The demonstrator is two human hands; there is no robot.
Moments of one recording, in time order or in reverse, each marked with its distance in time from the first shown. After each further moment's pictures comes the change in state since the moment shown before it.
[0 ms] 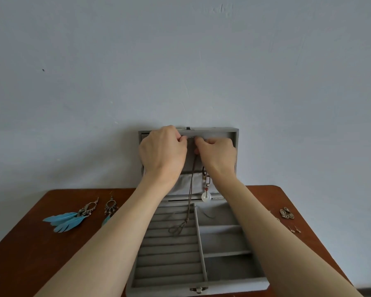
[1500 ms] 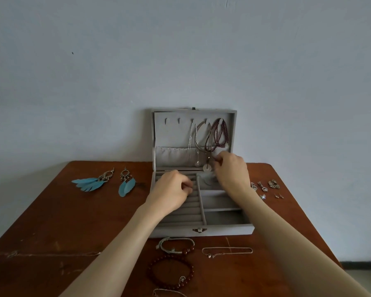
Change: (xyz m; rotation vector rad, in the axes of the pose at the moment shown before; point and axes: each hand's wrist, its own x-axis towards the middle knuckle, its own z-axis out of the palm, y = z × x) left_hand -0.104 -0.060 -0.001 -0.152 -0.634 0.184; right_hand -0.055 0.059 -0.037 -0.650 -0.117 -0.224
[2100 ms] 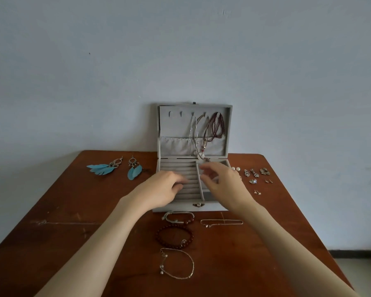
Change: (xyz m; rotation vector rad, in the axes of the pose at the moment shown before) left_hand -0.055 0.000 -0.028 0.111 -0.196 0.122; right_hand -0.091 -0.014 -0.036 0.270 -0.180 -0.283
